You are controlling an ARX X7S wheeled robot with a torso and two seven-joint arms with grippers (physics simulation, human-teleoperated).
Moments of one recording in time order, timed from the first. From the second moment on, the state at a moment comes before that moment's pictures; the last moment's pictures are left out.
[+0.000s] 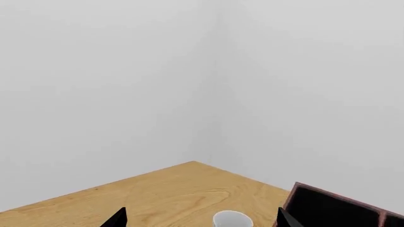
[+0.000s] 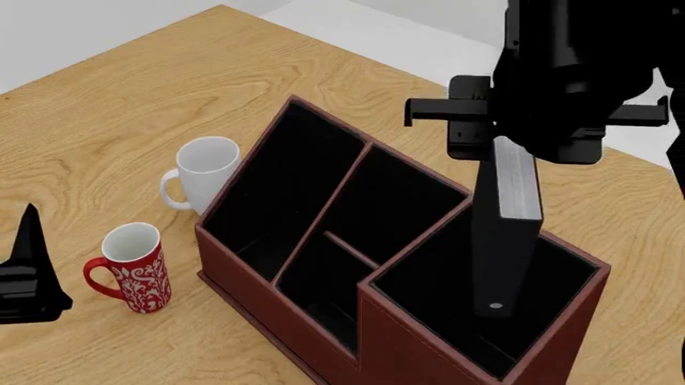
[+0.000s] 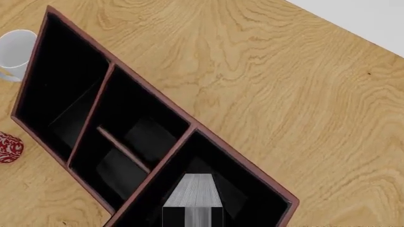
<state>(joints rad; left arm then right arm) -0.24 -0.42 0.05 0.25 -0.46 -0.16 -0.23 1.95 0.26 -1.61 1.19 2.04 1.21 0.50</state>
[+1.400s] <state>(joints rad) -0.24 -0.42 0.09 0.22 -0.44 -0.14 -0.23 1.80 0.25 -1.66 1.20 1.95 1.10 0.37</state>
